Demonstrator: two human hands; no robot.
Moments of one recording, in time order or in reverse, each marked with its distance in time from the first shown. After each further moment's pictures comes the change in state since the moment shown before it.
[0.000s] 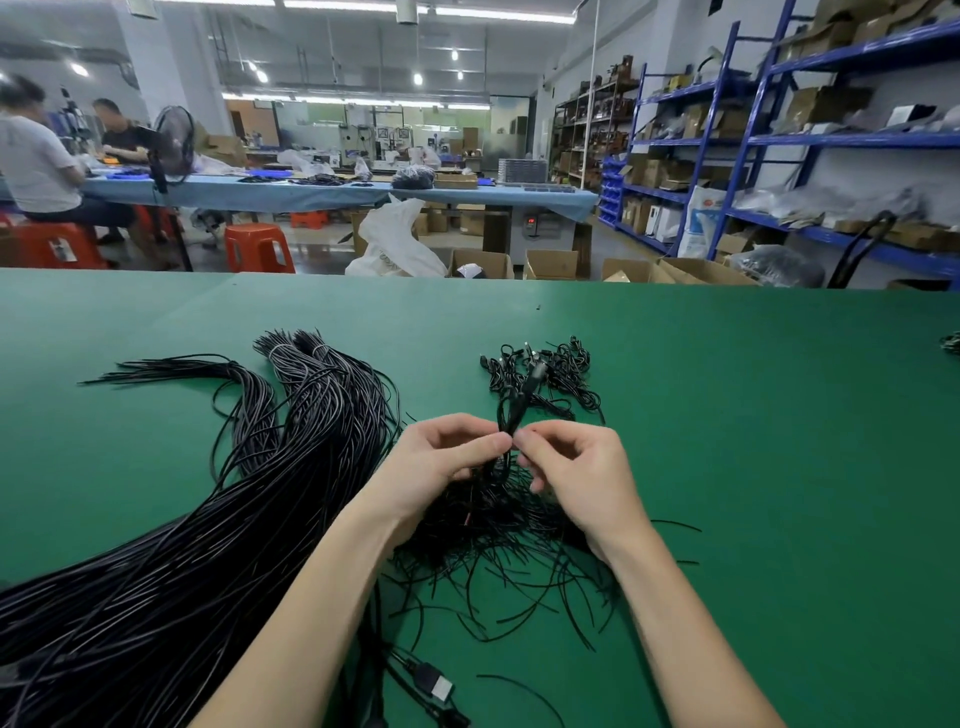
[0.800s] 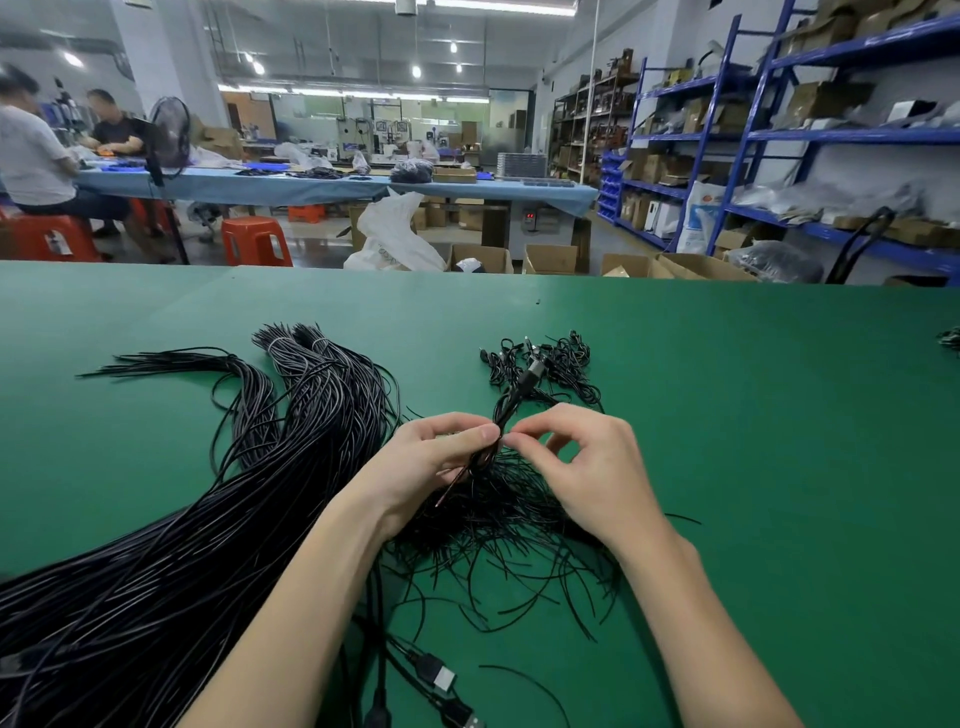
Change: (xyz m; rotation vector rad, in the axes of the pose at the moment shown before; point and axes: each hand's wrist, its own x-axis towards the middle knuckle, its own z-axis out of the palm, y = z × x) left_hand 0.000 -0.001 -0.009 -0.092 -0.055 -0.134; right_hand -0.002 -0.002 -0.011 -0.538 0.004 -0.432
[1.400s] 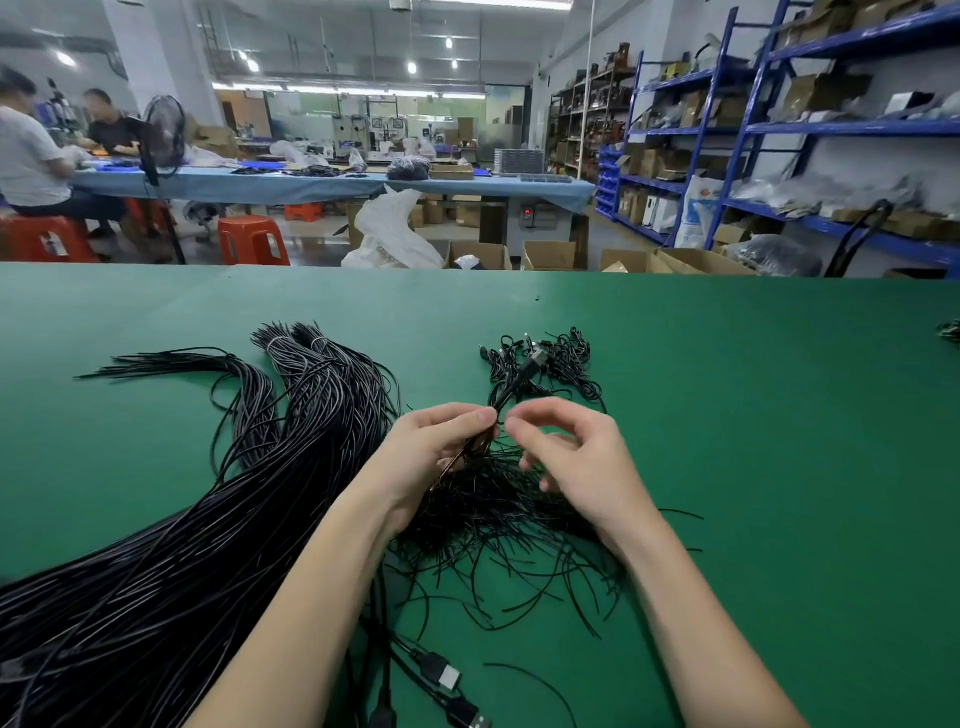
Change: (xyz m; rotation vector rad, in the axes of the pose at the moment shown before) left_hand -0.002 0.005 0.002 0.090 0.083 0.045; right_hand 0.003 -0.007 0.010 0.529 -0.107 0.438
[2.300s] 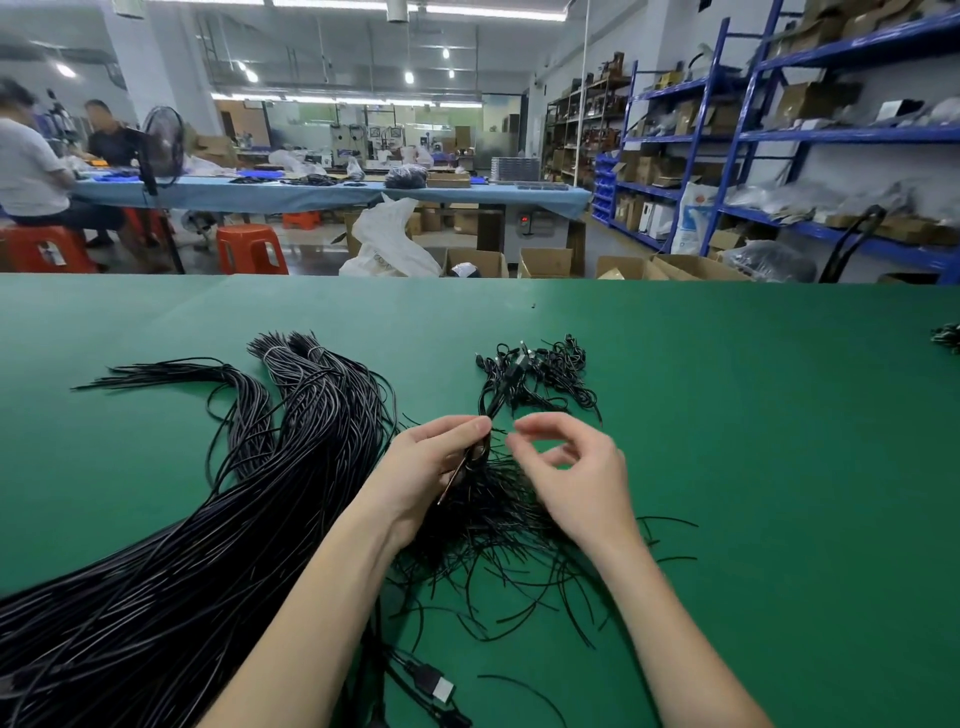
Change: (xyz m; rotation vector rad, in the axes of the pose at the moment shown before) left_hand 0.004 -0.008 0.009 -0.109 0.077 -0.065; right_hand -0.002 0.016 0.004 -0.174 0.236 -0.086
